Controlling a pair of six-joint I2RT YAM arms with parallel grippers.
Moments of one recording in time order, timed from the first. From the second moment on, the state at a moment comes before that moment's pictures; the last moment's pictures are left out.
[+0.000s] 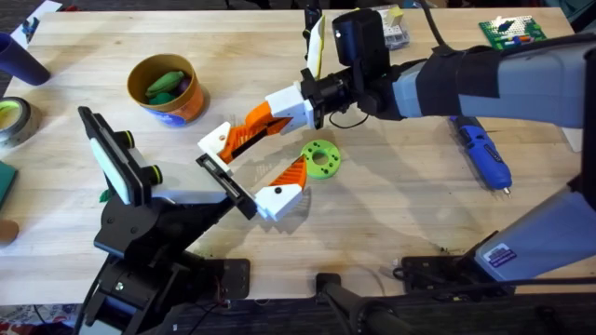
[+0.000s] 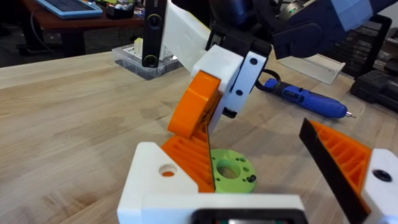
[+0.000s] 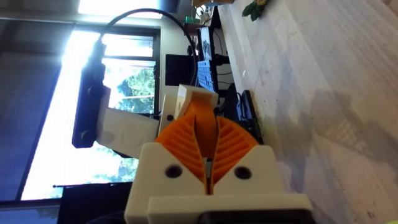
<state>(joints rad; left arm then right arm) -0.36 -0.01 0.00 -0.07 0.45 -0.17 0.54 1.86 1.01 0.29 -1.32 0.89</state>
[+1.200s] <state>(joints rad) -0.36 0.00 0.01 -0.06 0.45 -0.18 0.53 1.86 1.01 0.27 -1.38 0.85</state>
